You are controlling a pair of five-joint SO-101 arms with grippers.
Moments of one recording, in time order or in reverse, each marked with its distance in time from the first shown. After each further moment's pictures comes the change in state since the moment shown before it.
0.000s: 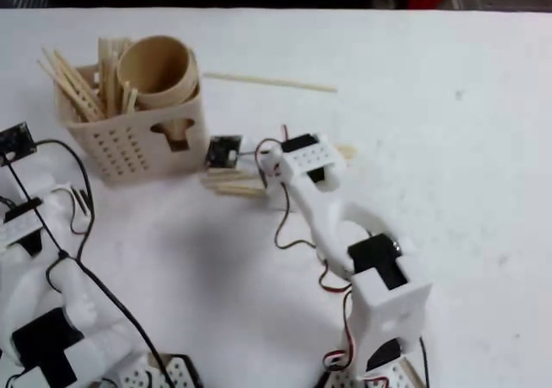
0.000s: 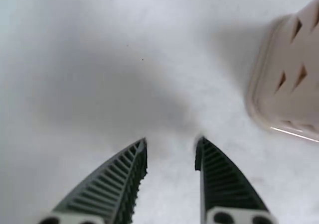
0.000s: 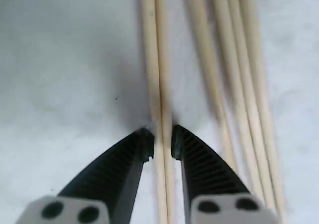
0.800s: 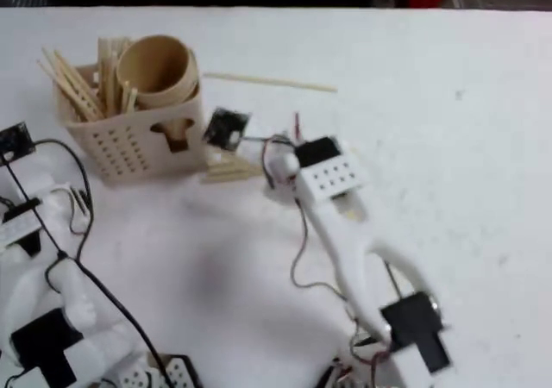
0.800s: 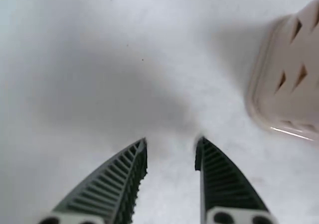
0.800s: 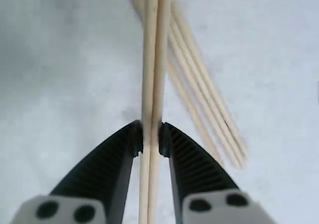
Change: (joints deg) left arm 0.0 0.0 0.0 0.0 0.0; right arm -1.7 -25.7 5.2 3.8 -15.2
